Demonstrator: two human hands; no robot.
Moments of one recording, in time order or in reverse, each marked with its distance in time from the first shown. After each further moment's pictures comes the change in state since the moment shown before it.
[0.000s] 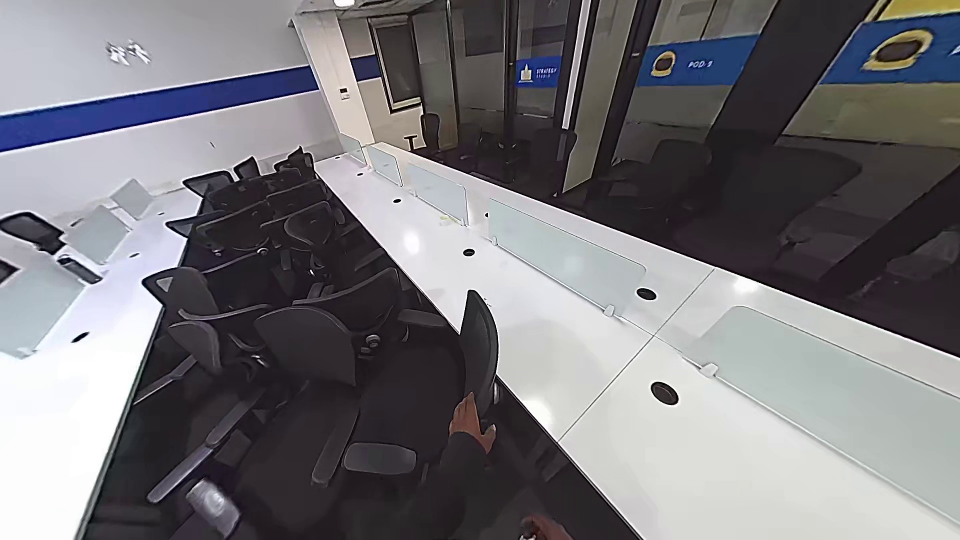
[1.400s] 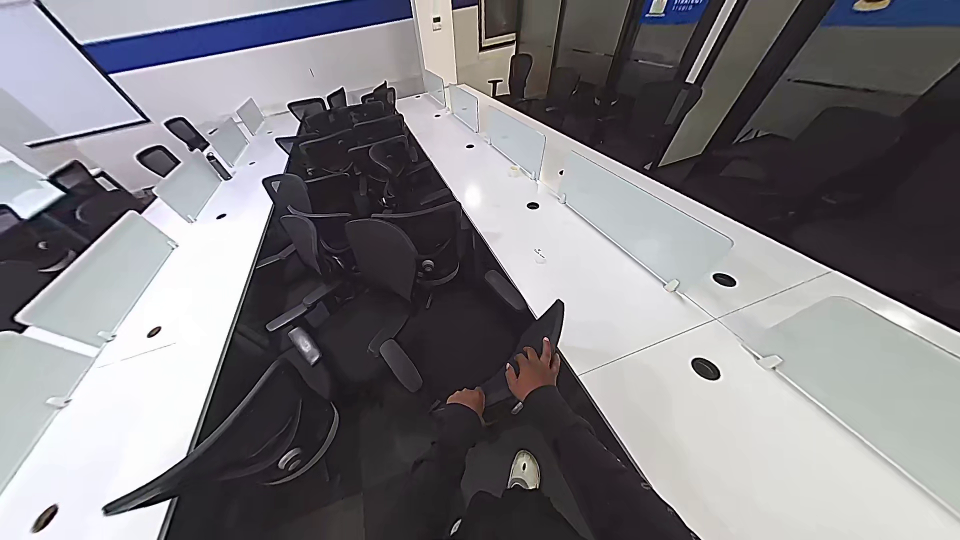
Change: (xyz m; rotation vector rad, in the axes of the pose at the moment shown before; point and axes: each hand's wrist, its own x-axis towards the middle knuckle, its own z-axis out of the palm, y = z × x) left_hand -0.186 -0.065 0.031 0.344 -0.293 -0.293; right_hand 0.015 -0.147 0.005 -0.800 0.459 -0.051
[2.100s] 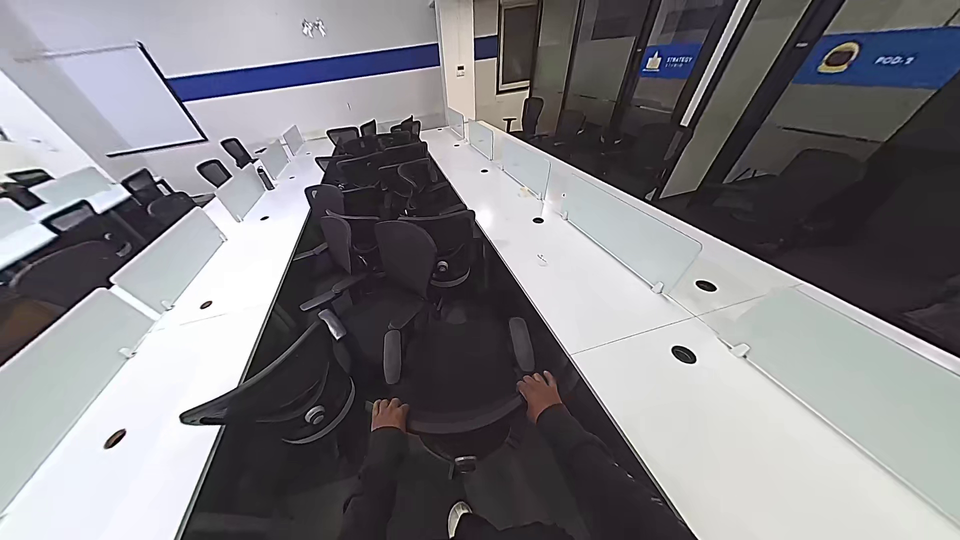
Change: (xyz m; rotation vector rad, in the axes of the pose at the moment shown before) left_hand -0.136 -0.196 0.164 0.035 0.385 -0.172; right_hand -0.178 0.029 0.024 -0.229 -0.216 -0.332
